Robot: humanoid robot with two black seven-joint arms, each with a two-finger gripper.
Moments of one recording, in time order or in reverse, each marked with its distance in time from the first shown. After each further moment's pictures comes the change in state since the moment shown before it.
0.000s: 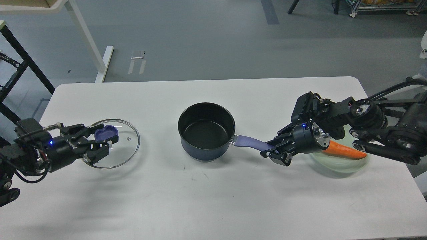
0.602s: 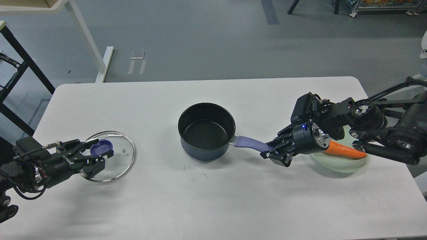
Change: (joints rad) left arm 0.071 -0.025 0.001 0.068 0.011 0.017 0.000; right arm -0.001 0.002 0.000 0.000 0.000 0.000 0.000
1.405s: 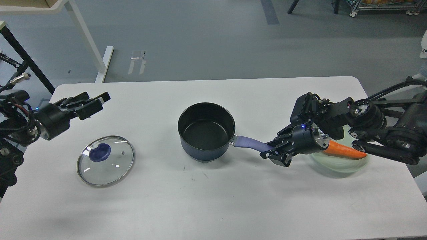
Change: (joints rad) left arm -0.243 0.065 -0.058 -0.144 -0.542 -0.244 0.000; right arm 0.007 0.004 0.000 0.003 -0.001 0.000 0.000
